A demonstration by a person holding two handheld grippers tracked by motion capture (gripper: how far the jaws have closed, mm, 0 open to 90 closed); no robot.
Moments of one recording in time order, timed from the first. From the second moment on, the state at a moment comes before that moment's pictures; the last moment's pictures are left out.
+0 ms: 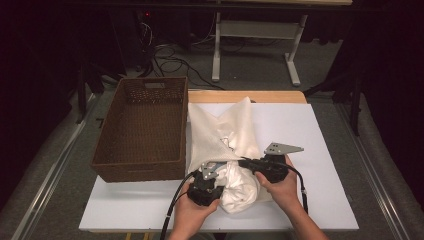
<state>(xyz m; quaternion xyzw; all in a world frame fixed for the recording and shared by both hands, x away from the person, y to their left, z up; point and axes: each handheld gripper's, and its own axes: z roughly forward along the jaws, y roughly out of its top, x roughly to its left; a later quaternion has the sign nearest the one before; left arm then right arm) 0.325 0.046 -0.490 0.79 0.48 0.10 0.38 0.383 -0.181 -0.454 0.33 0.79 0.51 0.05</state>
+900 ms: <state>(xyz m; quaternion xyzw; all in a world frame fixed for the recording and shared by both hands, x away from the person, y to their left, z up) 0.338 0.055 -0.464 0.74 0.47 0.10 0.46 0.385 -0.185 -0.453 0.34 0.79 0.51 0.05</state>
